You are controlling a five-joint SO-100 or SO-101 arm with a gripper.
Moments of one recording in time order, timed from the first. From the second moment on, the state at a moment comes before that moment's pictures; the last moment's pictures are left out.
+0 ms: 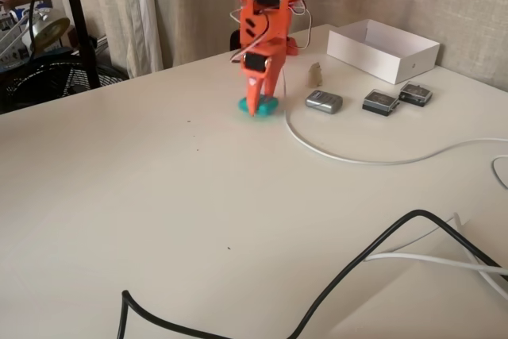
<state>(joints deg) 37.7 75.3 88.1 70.6 21.6</state>
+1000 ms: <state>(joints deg) -34.5 94.8 76.9 75.7 -28.0</state>
